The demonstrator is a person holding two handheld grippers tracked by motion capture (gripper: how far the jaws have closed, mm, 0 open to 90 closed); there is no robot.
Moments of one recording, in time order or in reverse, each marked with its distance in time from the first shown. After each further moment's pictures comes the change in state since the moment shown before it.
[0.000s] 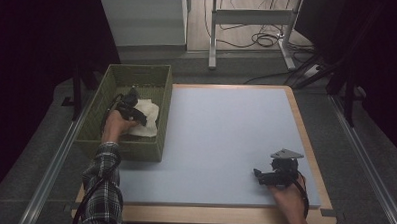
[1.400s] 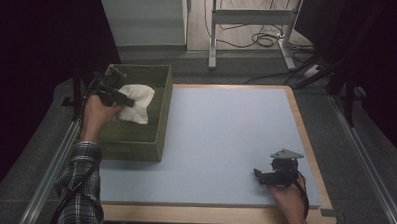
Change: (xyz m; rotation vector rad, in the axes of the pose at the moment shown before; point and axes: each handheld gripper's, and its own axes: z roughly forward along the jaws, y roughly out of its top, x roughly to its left) left arm -0.012 -0.022 -0.134 -0.251 -0.086 0.086; right arm 0.000 0.000 0.000 -0.001 -0.001 0.000
